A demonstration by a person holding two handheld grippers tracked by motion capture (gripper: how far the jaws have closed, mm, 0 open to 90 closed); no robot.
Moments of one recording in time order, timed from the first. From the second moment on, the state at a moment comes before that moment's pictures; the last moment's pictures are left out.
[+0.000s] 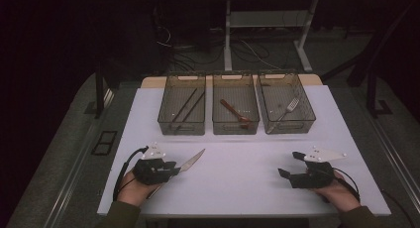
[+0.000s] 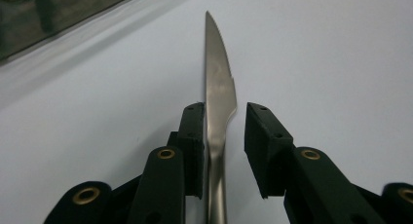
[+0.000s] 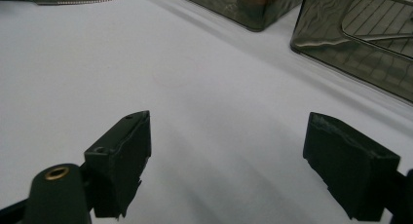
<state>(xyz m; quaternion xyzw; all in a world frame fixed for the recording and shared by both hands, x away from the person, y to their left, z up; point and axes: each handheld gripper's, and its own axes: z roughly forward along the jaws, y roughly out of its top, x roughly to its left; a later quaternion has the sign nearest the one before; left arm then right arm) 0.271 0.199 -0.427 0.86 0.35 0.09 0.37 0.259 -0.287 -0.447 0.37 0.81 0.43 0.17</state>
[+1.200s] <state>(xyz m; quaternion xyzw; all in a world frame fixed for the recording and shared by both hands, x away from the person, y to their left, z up) 0.265 0.206 -0.438 0.88 0.33 0.09 0.32 0.259 -0.286 -0.448 0.37 0.81 0.43 0.17</state>
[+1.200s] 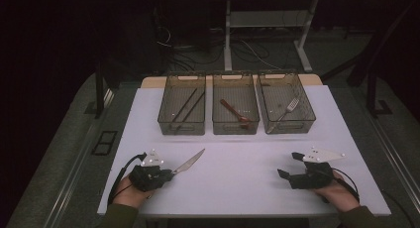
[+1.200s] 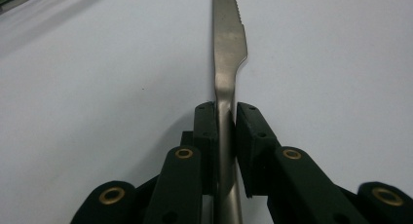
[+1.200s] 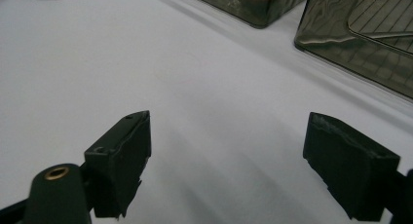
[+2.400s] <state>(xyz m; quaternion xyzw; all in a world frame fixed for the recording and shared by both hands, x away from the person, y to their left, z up) 0.275 0.160 -0.401 0.85 0.29 0.08 0.44 0.261 -0.282 -0.435 0.36 0.80 0.45 0.16</state>
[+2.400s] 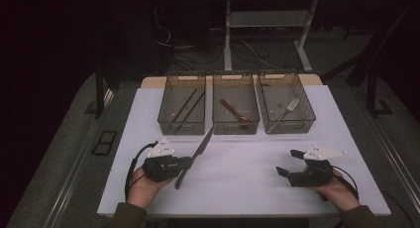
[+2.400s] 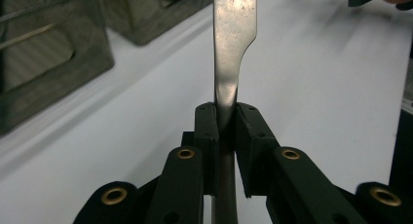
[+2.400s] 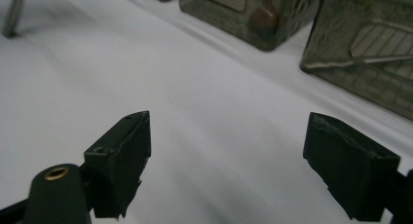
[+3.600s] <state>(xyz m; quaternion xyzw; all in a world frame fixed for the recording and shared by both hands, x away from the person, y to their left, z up) 0.318 0.046 -0.397 0.83 0.27 0.12 0.48 0.315 -0.228 -0.377 0.33 0.77 0.54 0.07</state>
